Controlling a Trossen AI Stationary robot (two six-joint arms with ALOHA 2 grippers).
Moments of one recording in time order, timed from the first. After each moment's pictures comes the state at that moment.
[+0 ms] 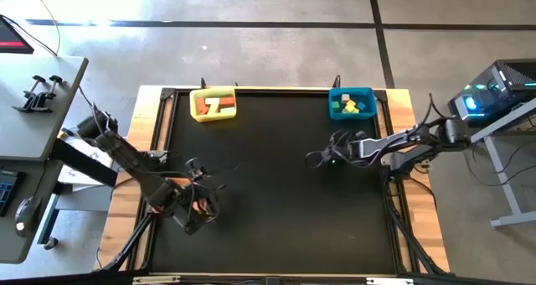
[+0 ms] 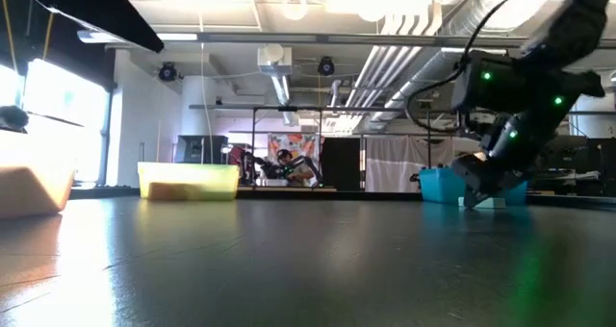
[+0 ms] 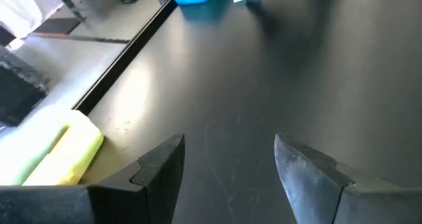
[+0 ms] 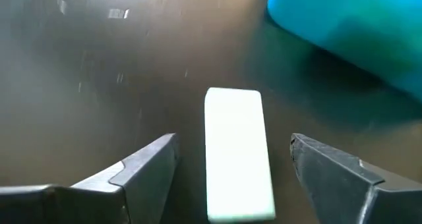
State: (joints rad) left arm -0.73 1.40 0.94 -0.84 -1.03 -0.87; right arm -0.09 1.43 0.42 -0.32 0.71 0.84
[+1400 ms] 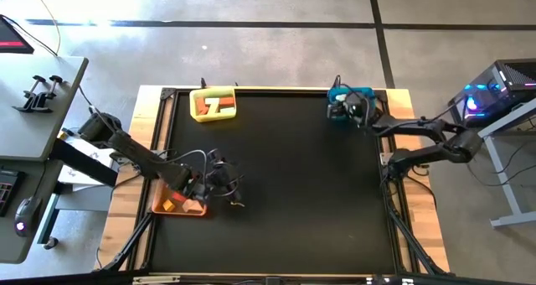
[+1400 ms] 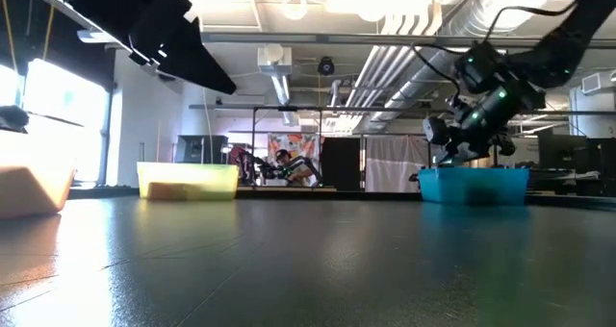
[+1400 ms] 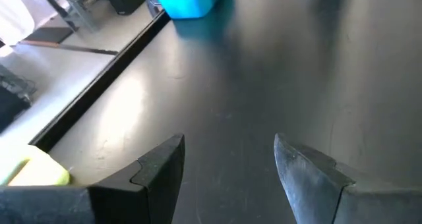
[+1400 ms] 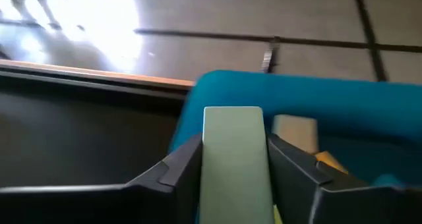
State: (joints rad) left arm -0.47 1.43 0.76 -0.17 -0.93 -0.40; right arm -0.76 1.28 0.39 0.33 0.40 0.38
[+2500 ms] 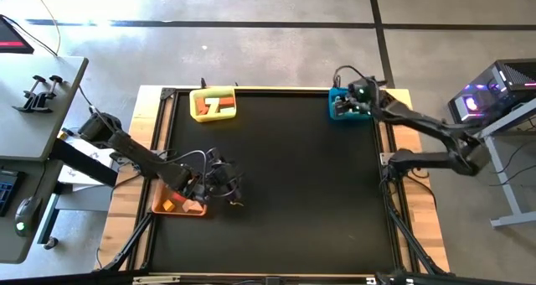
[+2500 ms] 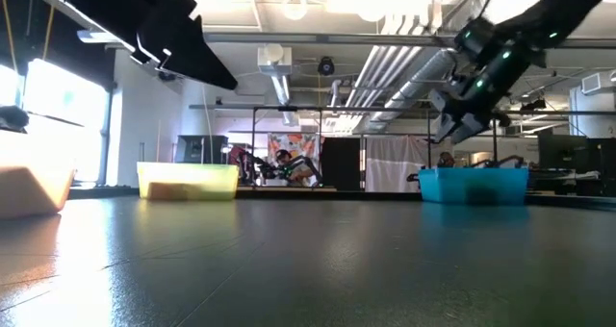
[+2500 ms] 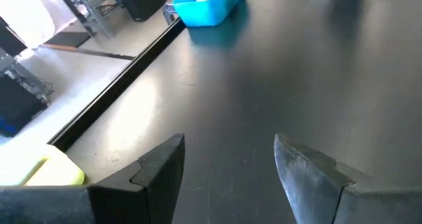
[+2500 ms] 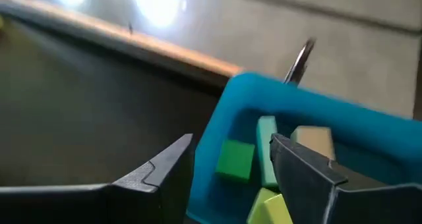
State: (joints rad) left arm -0.47 1.43 0.76 -0.16 -0.99 -0.41; right arm -0.86 1.12 0.62 -0.20 0.14 0.22
